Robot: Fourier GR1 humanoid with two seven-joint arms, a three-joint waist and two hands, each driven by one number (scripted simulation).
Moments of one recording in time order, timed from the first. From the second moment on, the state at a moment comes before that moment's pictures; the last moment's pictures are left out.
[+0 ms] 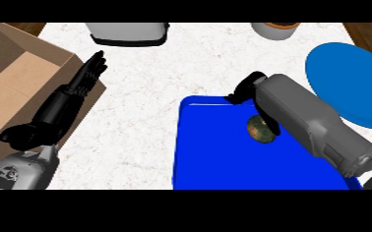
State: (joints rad) left arm -0.21 0.41 -0.17 -1.64 0.13 -0.04 -0.03; right arm -1.04 -0.34 1.03 -0.59 0.42 1.04 -0.09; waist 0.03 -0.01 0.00
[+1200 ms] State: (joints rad) left arm -0.19 0.40 -0.14 -1.64 0.11 -0.06 -0.03; right arm -0.96 -0.41 0.94 -0.61 0.44 0.72 0.01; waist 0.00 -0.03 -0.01
